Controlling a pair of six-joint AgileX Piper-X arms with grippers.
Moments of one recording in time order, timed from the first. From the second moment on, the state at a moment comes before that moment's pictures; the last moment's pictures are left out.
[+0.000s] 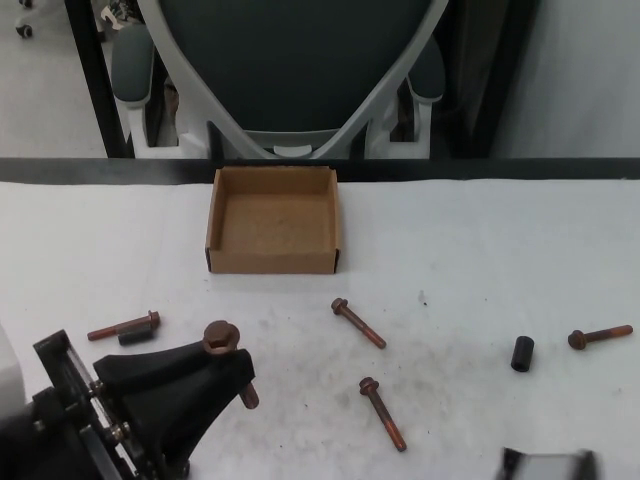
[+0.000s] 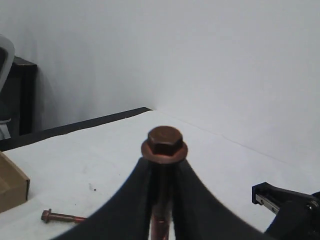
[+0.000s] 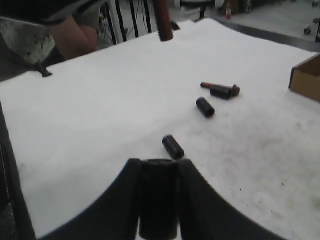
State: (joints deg) left arm -39.4 36.4 -3.4 -31.2 14.1 -8.3; right arm 70.6 65.6 -4.3 -49.8 14.3 9.7
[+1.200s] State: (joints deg) left arm -39.4 37.9 0.5 -46.0 20.7 -18.0; right arm 70.5 79.4 -11.7 -61.3 9.2 -3.2
